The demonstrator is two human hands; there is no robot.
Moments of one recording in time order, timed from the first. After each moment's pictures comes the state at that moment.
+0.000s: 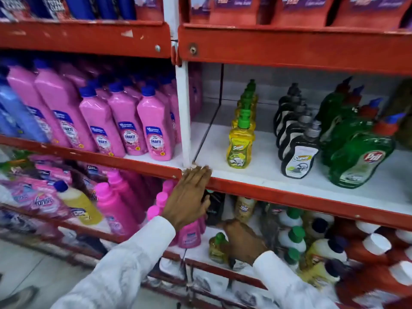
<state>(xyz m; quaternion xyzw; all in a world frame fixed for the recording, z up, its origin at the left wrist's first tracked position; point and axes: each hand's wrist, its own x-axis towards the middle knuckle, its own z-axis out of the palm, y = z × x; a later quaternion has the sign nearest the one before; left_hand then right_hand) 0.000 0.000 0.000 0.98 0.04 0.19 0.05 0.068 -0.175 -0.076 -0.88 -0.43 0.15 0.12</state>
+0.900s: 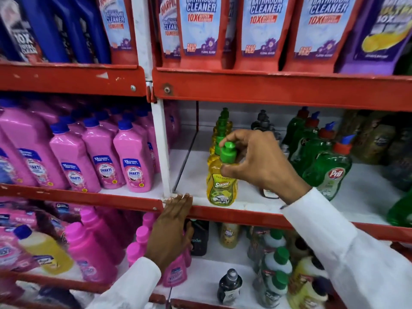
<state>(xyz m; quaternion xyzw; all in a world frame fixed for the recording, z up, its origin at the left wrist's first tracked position) 0.002 0.004 -0.014 0.96 0.06 0.25 0.12 0.096 -0.193 0.199 -0.84 -0.39 -0.09 0.37</state>
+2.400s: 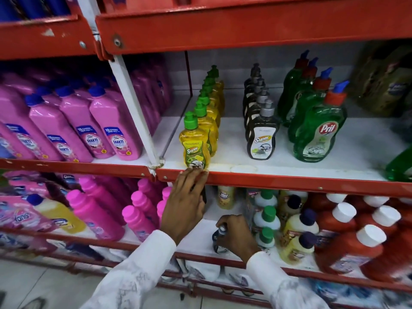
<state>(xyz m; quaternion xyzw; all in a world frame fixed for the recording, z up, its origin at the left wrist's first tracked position) 0.007 -0.082 -0.009 0.97 0.03 0.24 0.08 0.078 -0.232 -0.101 -0.90 -0.28 0.14 0.29</state>
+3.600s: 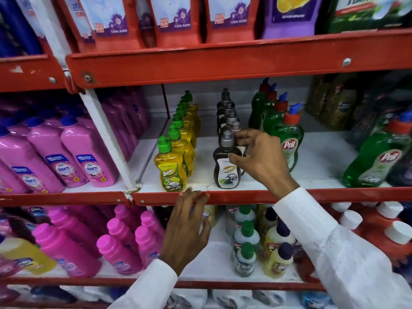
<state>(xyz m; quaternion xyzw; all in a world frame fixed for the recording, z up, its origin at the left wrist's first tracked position) 0.019 -0.132 -0.005 0.95 0.01 0.29 0.14 0.154 -0.290 0.131 -0.87 -0.21 -0.14 0.42</state>
